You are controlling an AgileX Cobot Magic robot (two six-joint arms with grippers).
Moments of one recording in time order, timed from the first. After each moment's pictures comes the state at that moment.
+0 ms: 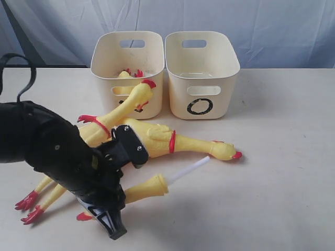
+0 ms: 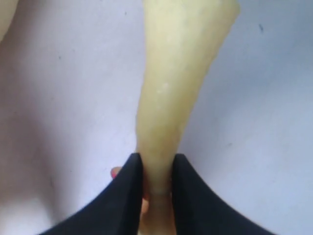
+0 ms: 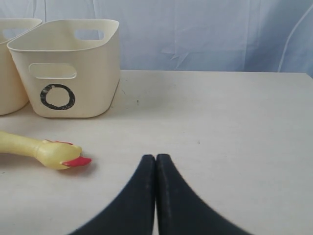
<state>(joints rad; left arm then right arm) -0.75 1.60 -0.77 -0.14 0.54 0.41 0.07 0.01 0.00 0.05 0.31 -0.07</state>
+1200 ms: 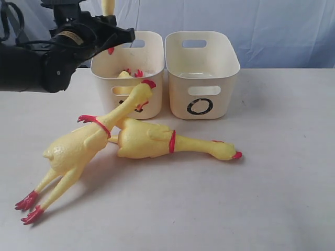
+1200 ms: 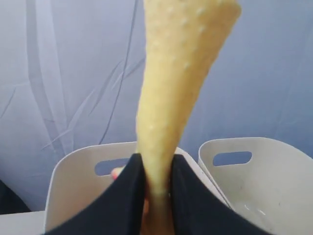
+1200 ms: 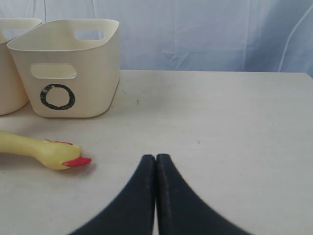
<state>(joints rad) -0.40 1.84 -1.11 -0.20 -0.57 0.01 0.07 0.01 0.00 0.05 0.31 -0.07</state>
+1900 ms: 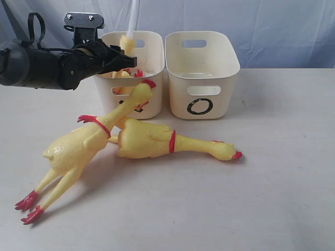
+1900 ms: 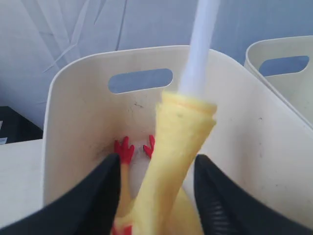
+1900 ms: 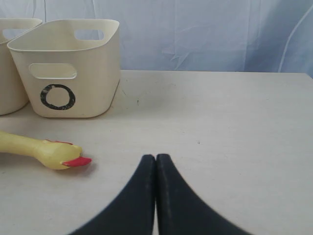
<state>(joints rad) -0.34 2.04 -1.27 -0.16 -0.31 0.04 0.07 0.01 0.00 0.06 0.31 -0.07</state>
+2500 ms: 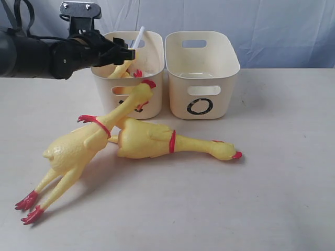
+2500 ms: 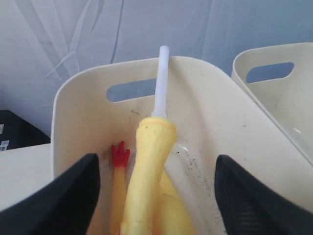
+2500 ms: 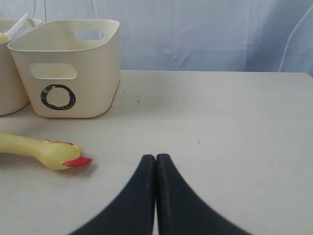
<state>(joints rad) -0.34 1.95 -1.28 -0.14 -0.21 0.04 0.07 0.01 0.00 0.06 0.31 -0.07</state>
